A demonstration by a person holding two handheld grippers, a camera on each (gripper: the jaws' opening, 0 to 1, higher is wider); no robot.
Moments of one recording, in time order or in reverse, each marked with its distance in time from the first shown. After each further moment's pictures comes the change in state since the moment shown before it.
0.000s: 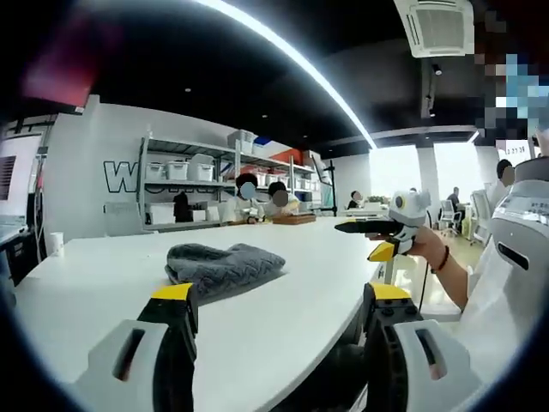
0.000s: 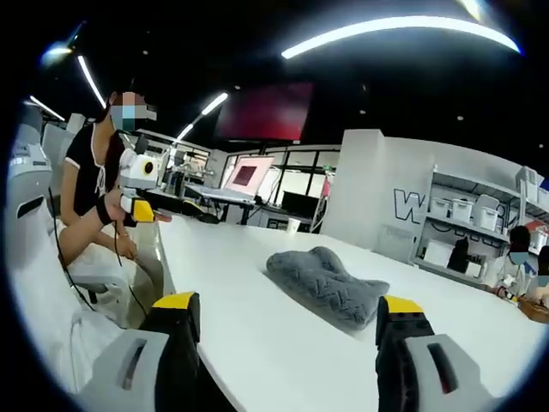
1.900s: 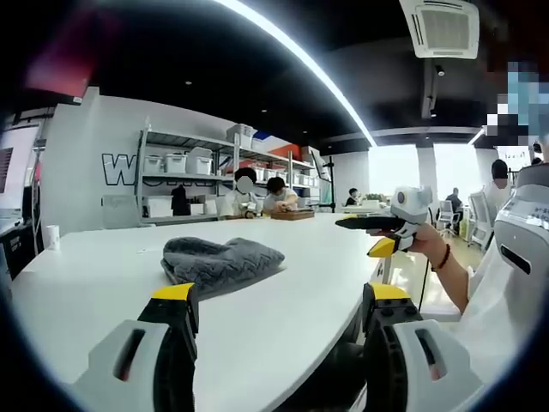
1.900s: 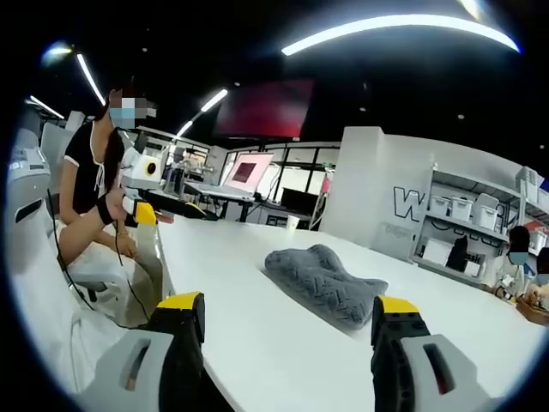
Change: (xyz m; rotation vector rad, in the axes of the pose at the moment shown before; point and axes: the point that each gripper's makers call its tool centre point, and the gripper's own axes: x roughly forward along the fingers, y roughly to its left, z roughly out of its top) left arm 0.008 0.002 -0.010 -0.032 0.036 -0.018; right arm 0.002 0.002 0.000 -0.017 0.019 0.003
